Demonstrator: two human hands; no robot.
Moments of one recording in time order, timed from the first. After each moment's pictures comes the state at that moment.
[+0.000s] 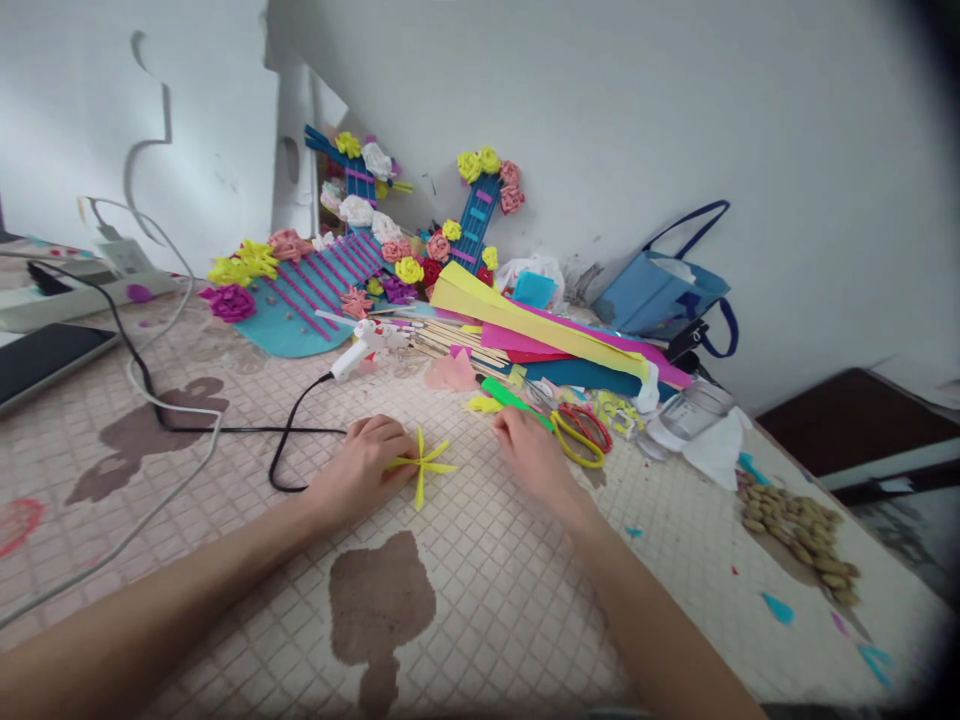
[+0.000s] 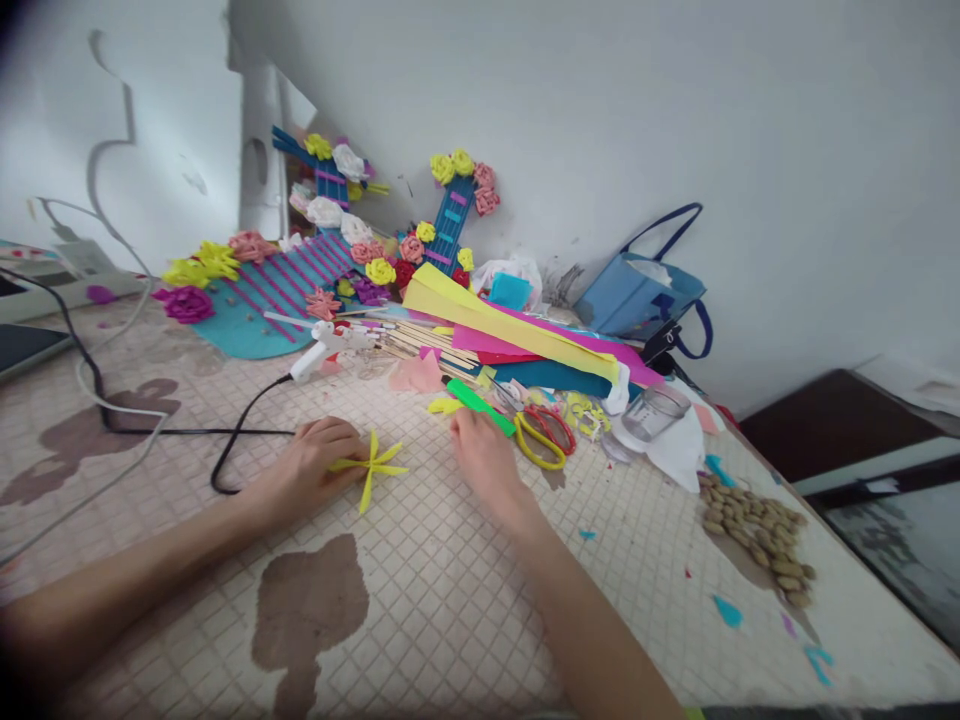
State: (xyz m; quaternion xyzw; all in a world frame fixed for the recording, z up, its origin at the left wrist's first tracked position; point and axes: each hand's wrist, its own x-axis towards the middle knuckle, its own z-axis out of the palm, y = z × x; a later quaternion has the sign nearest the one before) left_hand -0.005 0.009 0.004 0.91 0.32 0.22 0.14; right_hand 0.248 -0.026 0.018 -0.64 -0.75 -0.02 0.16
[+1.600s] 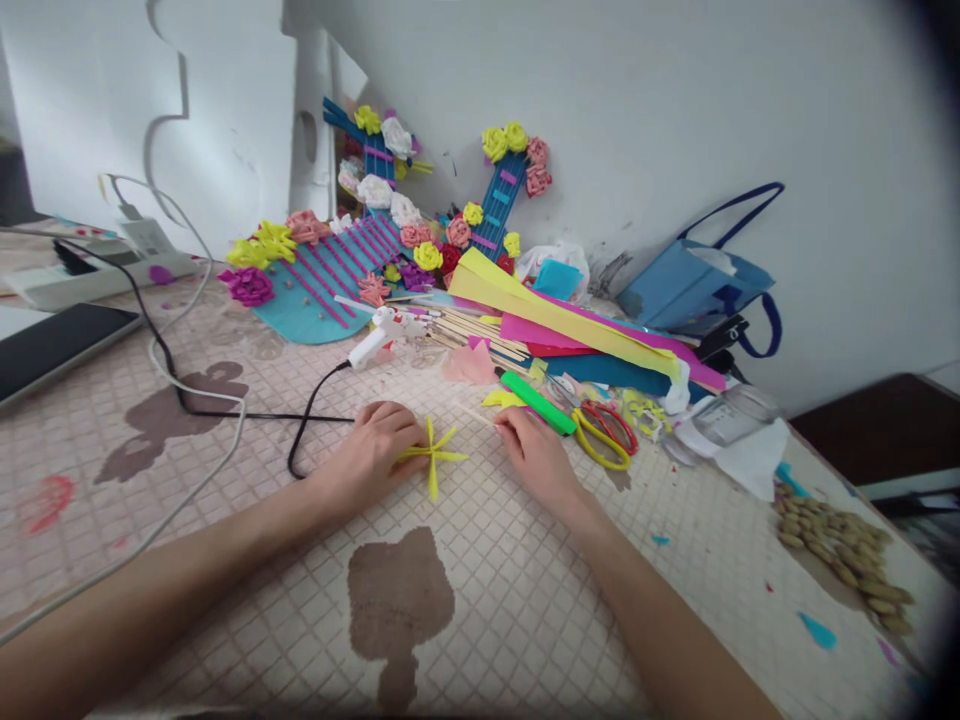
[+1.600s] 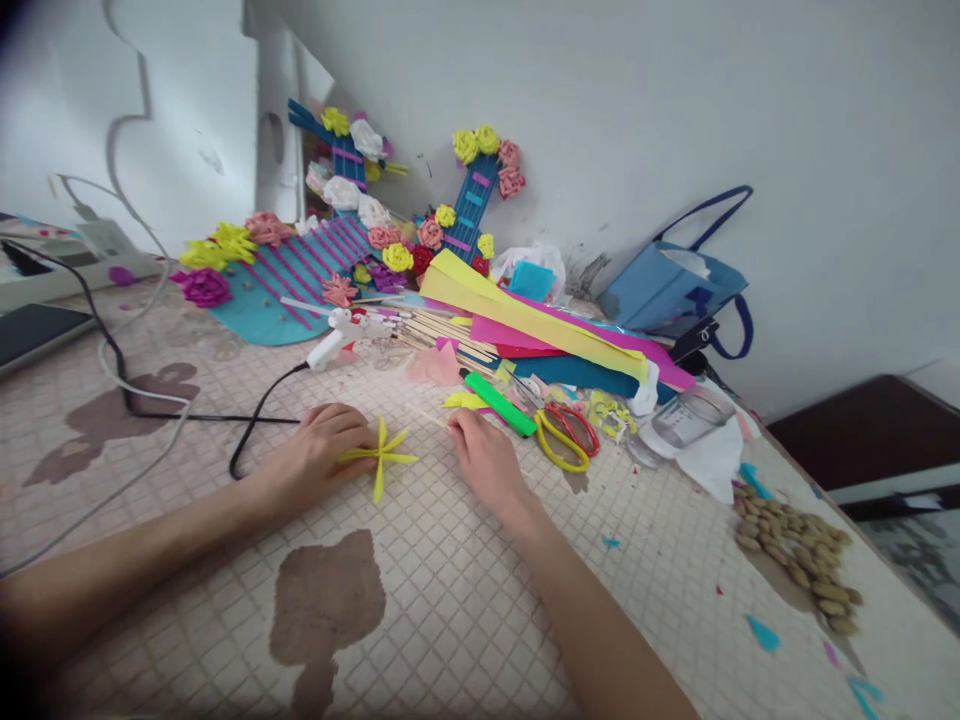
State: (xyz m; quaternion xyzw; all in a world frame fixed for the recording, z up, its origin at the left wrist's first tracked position) left_hand -0.015 0.012 0.012 0.92 0.31 0.21 0.11; right_hand 0.233 -0.024 0.008 -0.58 -0.77 0.07 0.26
